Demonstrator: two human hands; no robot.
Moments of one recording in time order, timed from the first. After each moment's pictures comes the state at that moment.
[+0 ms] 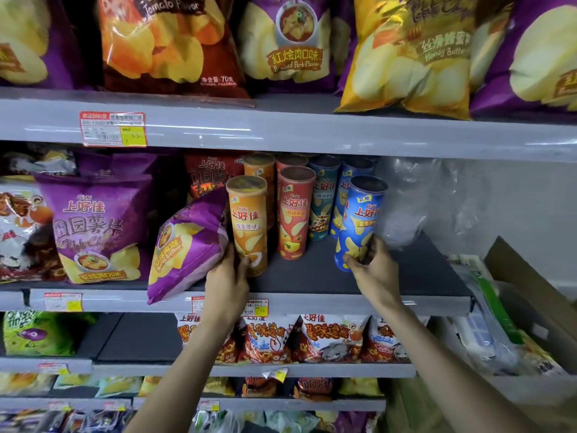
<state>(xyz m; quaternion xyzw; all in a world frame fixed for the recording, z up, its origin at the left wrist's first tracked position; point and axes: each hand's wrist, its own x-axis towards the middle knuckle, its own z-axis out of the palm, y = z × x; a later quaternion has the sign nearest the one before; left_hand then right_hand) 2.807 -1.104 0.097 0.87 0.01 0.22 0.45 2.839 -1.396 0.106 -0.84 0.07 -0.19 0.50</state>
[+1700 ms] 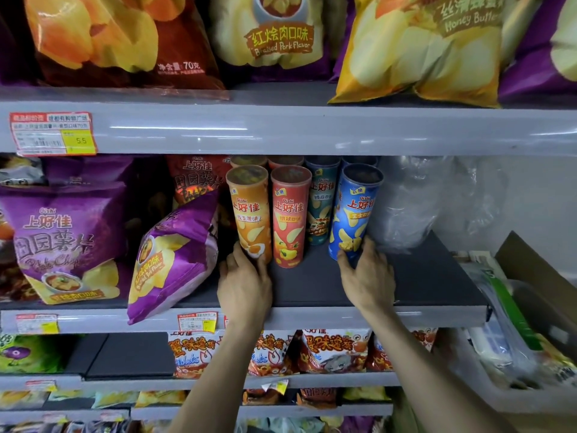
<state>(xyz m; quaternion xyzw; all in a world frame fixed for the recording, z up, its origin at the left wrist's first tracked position) 2.856 -1.158 0.076 0.92 0.14 0.22 0.28 2.876 -1.381 0.080 -0.92 0.12 -0.21 0.30</state>
